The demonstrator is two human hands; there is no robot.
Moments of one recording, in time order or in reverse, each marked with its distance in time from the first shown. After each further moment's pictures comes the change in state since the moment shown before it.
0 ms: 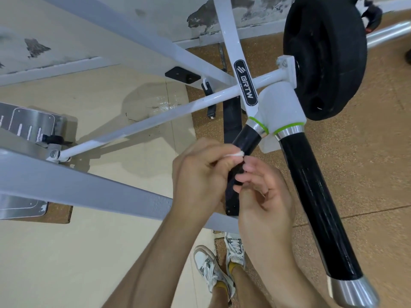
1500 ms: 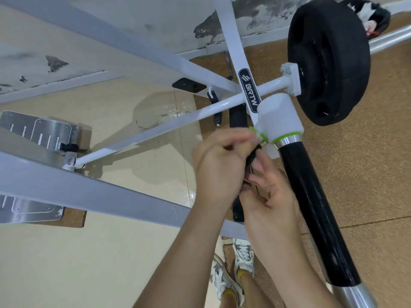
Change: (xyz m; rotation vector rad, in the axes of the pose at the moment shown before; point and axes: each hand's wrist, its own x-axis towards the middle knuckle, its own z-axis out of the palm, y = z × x) left_hand 0.024 0.041 0.019 -0.319 -0.004 -0.394; right_hand 0.012 -0.016 -0.010 -0.066 -0.179 0.122
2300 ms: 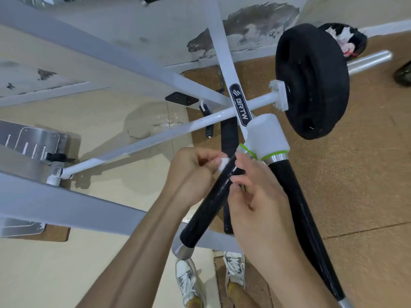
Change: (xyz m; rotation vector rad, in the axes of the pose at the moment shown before) left_hand 0.025 0.001 -0.035 0.163 -0.239 -0.150; right_hand 0.012 -0.033 -0.003 -0.343 -0.013 -0.215
